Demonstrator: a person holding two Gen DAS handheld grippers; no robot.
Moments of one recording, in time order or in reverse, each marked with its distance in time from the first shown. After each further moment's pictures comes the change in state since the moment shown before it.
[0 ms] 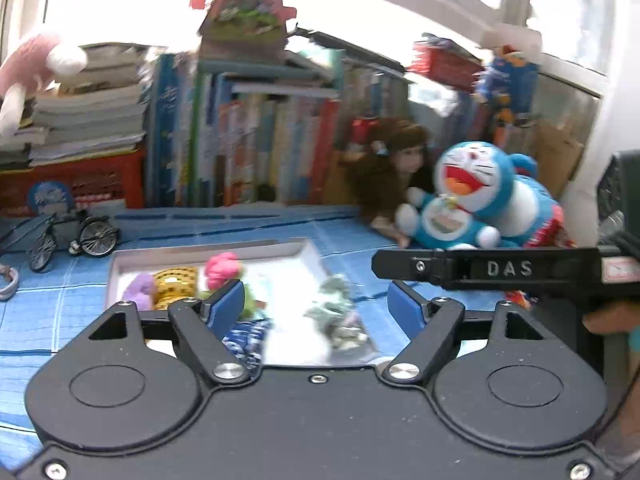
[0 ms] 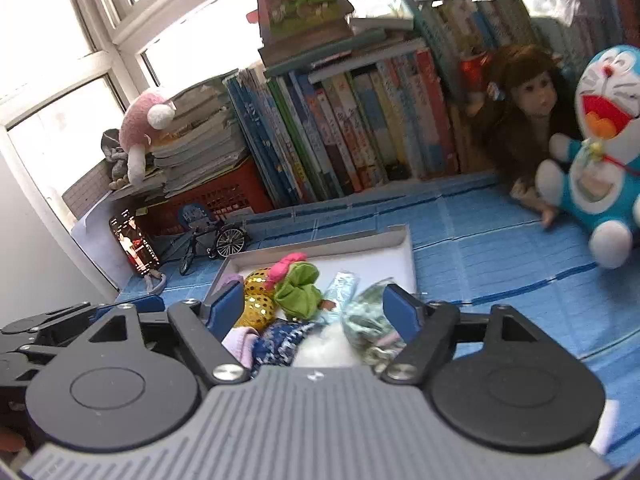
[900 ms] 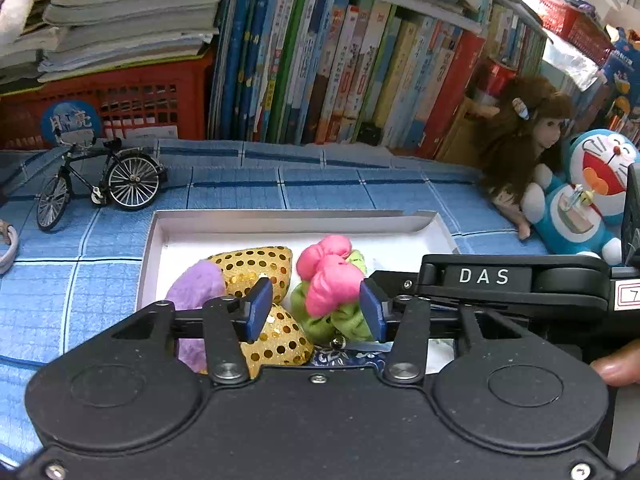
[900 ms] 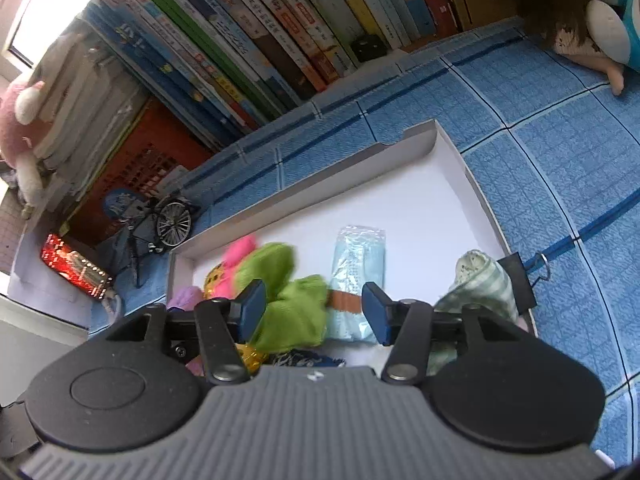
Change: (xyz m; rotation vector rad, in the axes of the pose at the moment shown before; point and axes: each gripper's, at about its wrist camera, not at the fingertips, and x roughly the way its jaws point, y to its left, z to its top) left arm 0.150 0.114 0.025 -0.167 0.241 0.168; right arm 0.187 0.005 0.011 0.342 0.304 -0.071
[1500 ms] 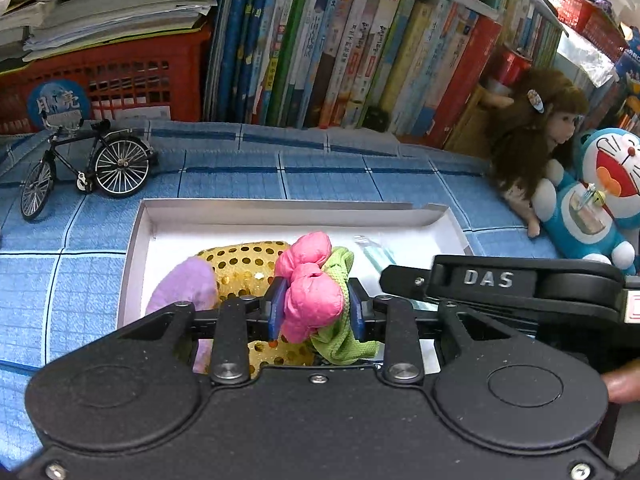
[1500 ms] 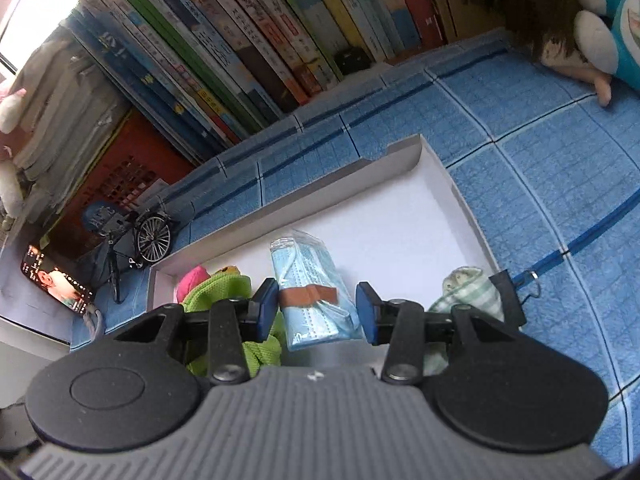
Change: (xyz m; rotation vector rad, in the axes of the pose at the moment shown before) left arm 0.035 0.005 0.006 -0.025 0.056 -0.007; right arm 0.017 0.000 0.006 0.011 -0.023 -0.085
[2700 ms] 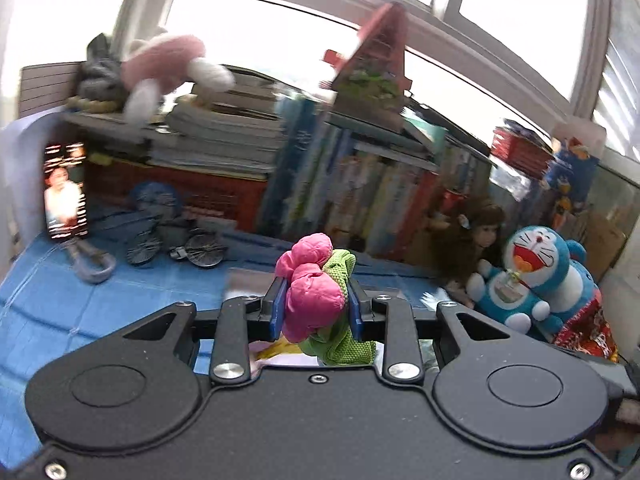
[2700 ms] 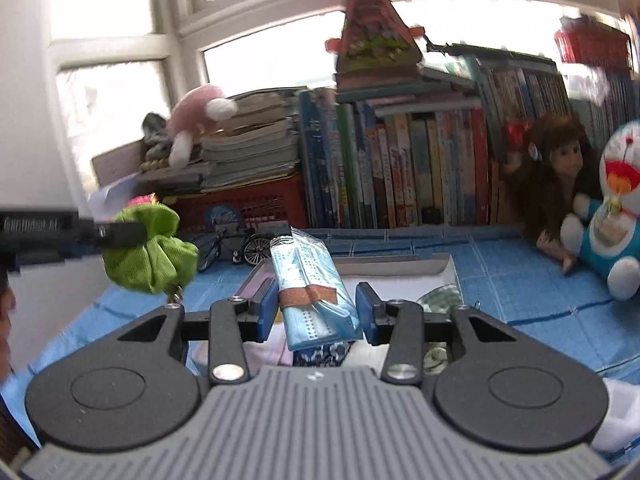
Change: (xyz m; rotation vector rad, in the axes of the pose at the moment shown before) left arm -0.225 0.042 -0.097 -0.038 -0.434 -0.069; right arm -0.172 0.020 -0.128 -0.446 -0.440 0.154
